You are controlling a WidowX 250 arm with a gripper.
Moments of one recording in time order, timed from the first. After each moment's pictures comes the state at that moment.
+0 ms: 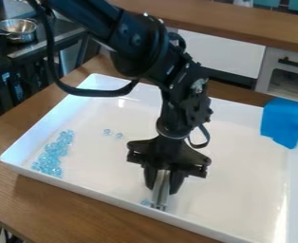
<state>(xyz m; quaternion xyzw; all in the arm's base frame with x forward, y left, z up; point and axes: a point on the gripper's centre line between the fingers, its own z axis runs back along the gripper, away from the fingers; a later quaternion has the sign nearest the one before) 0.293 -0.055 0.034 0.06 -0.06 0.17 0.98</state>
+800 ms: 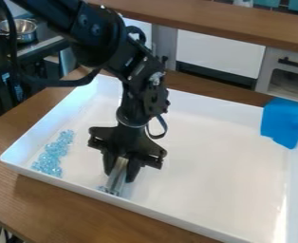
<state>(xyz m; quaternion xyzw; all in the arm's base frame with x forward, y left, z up) 0.287 0.012 0.034 0.12 -0.05 0.15 0.98</state>
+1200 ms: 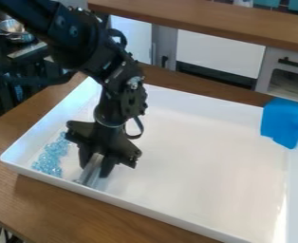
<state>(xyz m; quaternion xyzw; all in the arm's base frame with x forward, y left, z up) 0.272 0.044 0.034 0.17 -0.04 0.13 0.98</state>
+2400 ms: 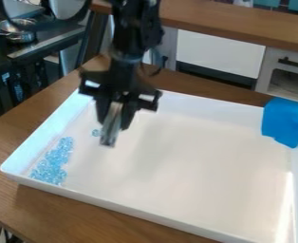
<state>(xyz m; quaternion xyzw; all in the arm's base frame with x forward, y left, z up) 0.312 0.026 0.107 0.11 -0.08 0.21 0.97</state>
